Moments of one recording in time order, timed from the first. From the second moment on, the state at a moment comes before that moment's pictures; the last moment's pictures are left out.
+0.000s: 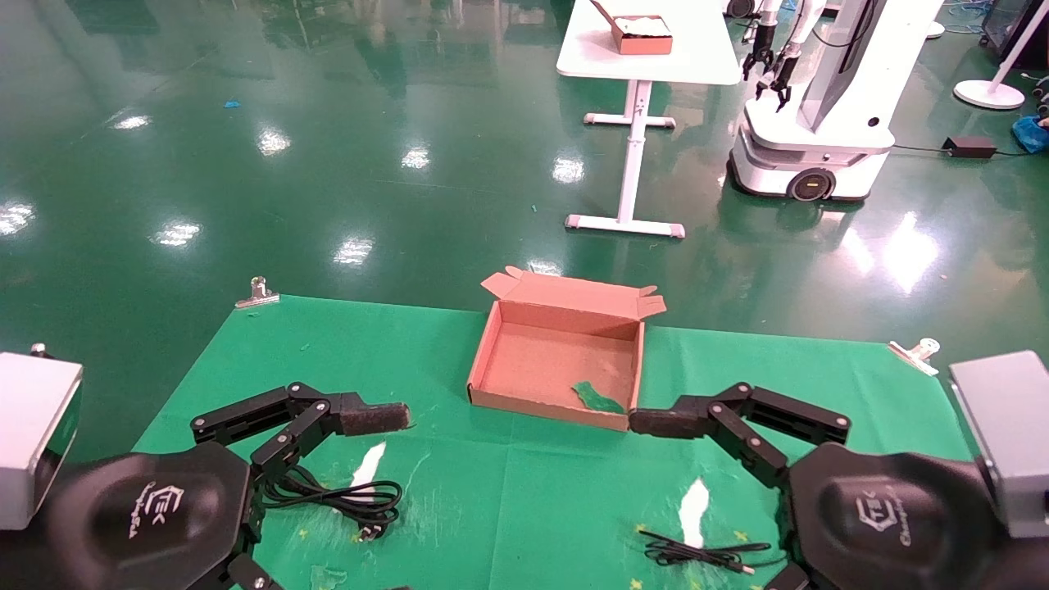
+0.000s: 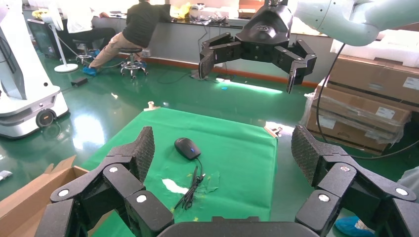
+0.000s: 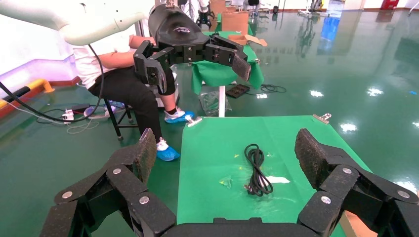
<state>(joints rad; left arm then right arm) -1.08 0.61 0.28 -1.28 0.73 1.49 -0.19 1.07 -0.61 -0.28 1.28 -0.73 -1.50 0.19</state>
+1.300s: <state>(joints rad) -1.67 1.01 0.81 -0.53 1.71 1.45 0.25 1.62 -0.94 -0.71 0.36 -1.60 -1.40 -0.42</state>
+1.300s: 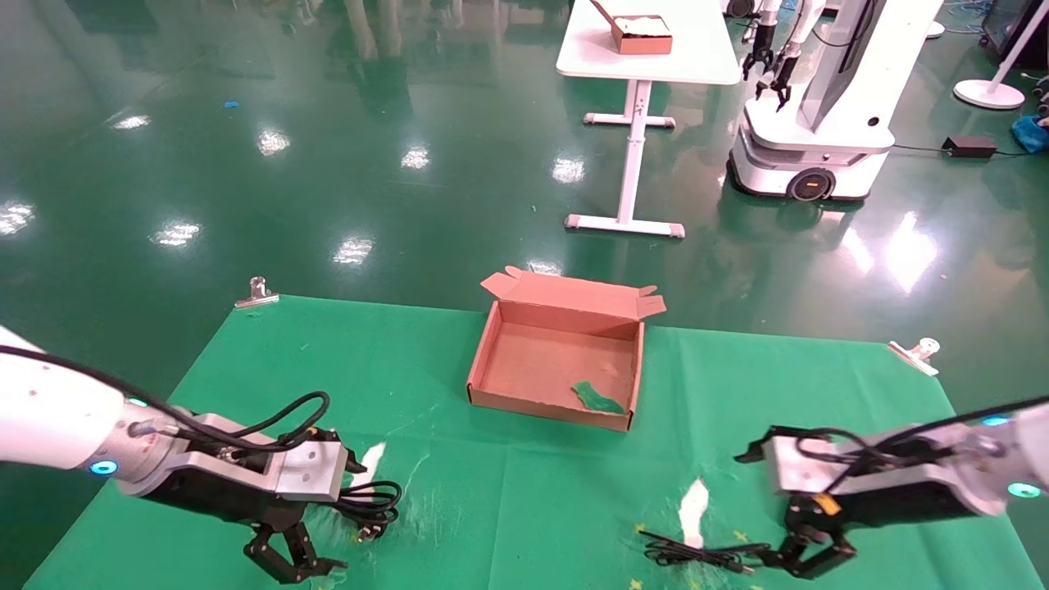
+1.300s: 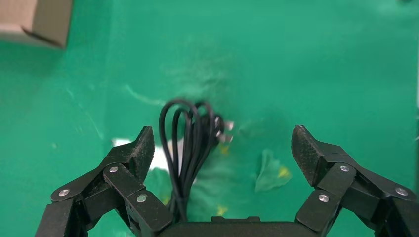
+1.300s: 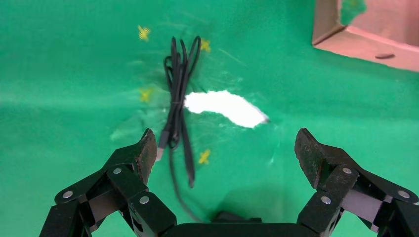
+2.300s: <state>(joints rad) -1.75 1.24 0.89 -0.08 1.86 1.17 0.59 1.68 -1.18 -0.79 0.02 -1.72 -1.27 -0.70</state>
